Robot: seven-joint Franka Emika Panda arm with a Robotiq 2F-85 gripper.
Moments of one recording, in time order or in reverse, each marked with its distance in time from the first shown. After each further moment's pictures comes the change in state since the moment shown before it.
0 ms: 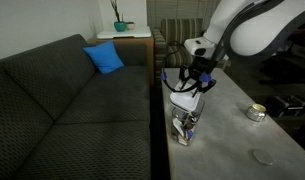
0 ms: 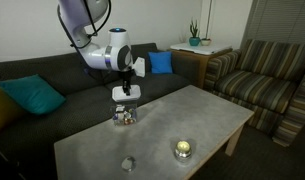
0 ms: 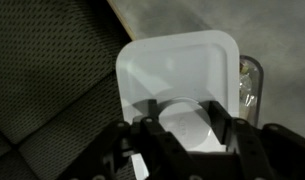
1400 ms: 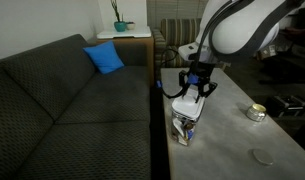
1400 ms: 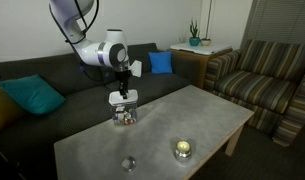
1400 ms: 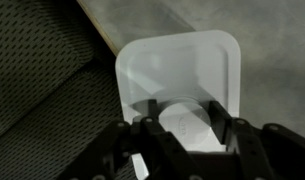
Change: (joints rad) arm 0.199 -0.058 -0.192 0.012 0.269 -0.109 -0.074
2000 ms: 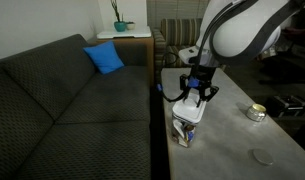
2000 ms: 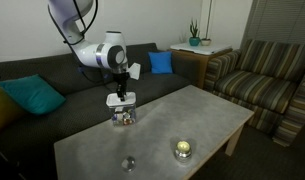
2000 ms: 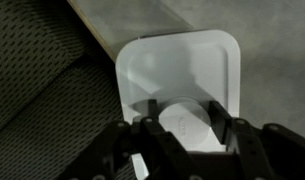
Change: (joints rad) arm 0.002 -0.002 0.000 -0.026 0.013 -0.007 0.024
